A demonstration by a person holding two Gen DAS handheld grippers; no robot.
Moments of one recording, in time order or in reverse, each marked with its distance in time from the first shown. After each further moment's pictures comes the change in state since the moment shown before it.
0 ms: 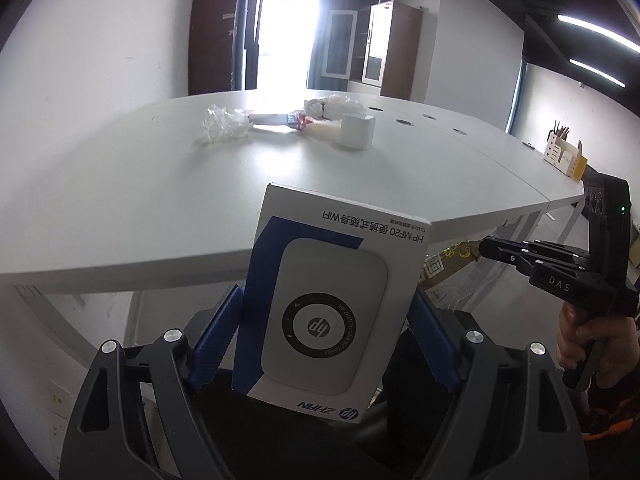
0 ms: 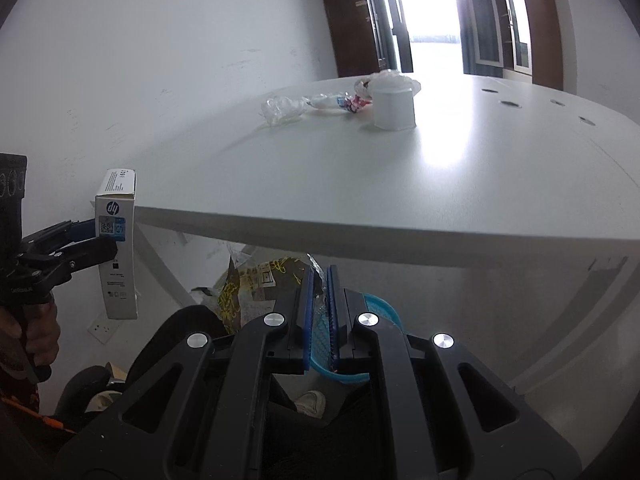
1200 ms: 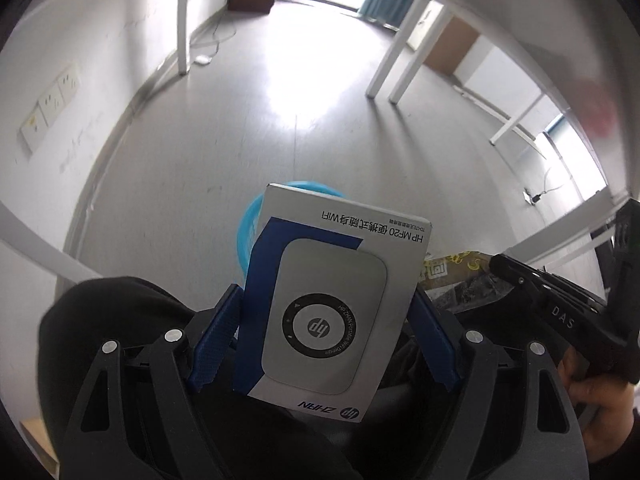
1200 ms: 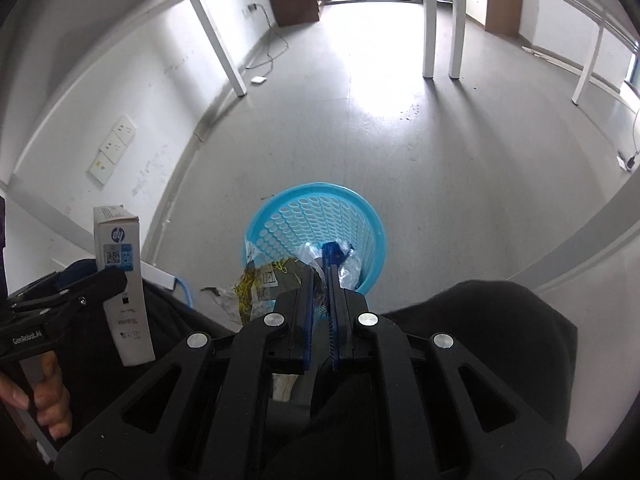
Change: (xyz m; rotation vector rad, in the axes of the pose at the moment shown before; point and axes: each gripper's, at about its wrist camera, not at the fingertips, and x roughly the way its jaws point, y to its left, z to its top) left arm 0.230 0.058 -0.089 -0.318 0.400 0.005; right arm 0.209 -0.052 -0.081 0.187 0.366 -0.189
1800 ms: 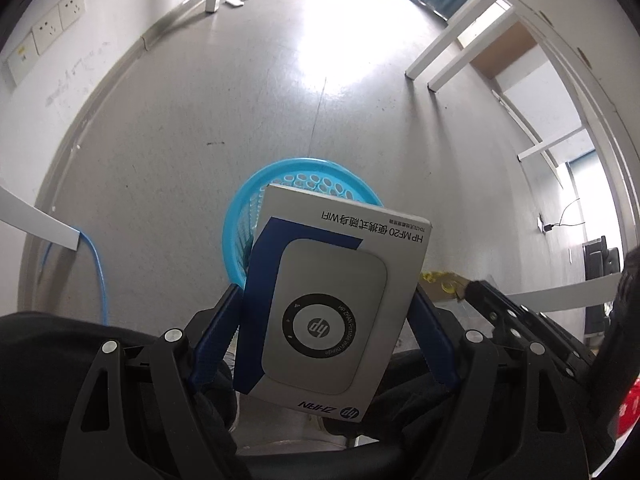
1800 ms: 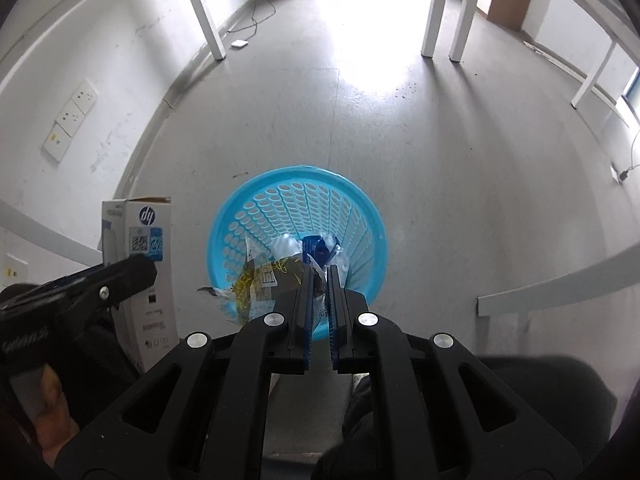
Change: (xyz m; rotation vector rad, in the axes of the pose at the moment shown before) left arm 0.092 0.025 0.030 -0.197 0.121 -0.007; right arm 0.106 0.027 0.032 -0.062 0.113 -0.113
